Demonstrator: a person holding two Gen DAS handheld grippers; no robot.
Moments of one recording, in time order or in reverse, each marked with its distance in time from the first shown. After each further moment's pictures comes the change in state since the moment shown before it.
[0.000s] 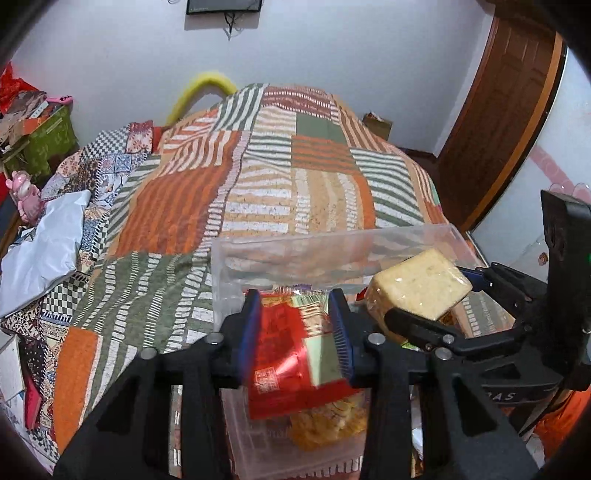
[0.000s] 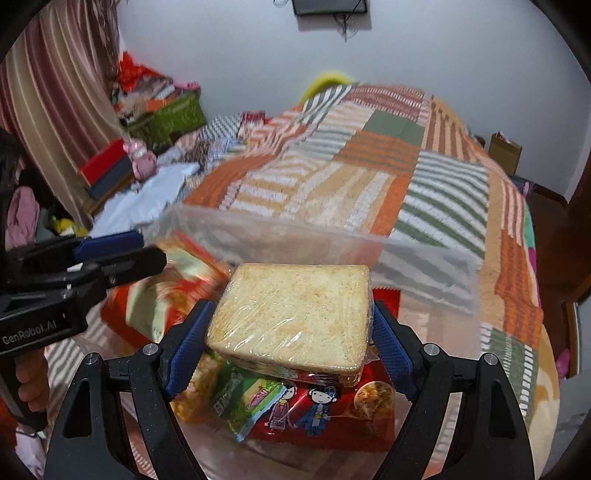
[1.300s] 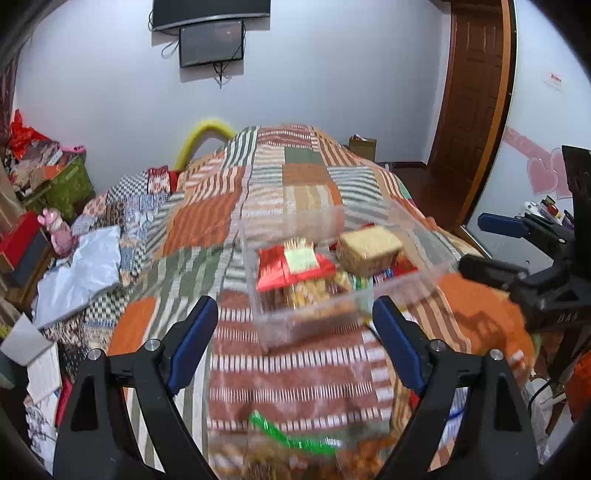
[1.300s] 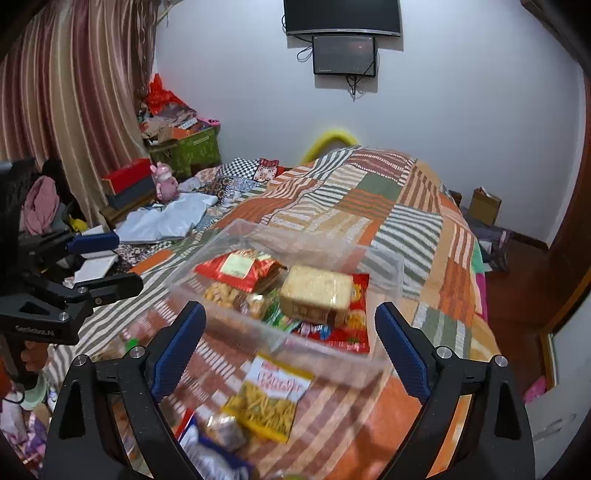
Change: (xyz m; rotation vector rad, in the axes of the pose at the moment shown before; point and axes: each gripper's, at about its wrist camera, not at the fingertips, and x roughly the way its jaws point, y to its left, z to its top) left arm -0.137 -0.028 -0.087 0.123 -0.141 0.051; right arm -0.132 0.032 -0.061 -0.096 -0.215 -0.050
